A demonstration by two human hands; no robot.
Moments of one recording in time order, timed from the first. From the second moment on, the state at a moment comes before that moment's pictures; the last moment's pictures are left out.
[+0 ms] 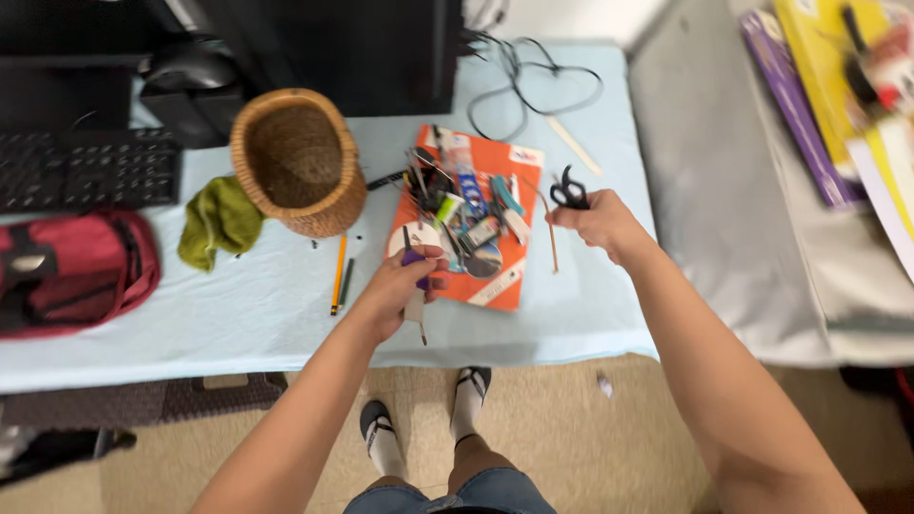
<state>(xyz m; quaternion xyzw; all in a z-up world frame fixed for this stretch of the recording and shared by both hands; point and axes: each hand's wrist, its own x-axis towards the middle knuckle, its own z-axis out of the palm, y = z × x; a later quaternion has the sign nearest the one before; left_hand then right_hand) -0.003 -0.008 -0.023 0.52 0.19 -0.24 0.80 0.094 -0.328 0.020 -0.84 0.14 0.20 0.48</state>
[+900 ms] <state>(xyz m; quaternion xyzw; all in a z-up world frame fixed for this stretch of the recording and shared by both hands) -0.027 0.032 0.009 0.48 0.16 -0.29 0.81 0.017 -0.301 0.041 -0.83 0.18 0.25 0.48</state>
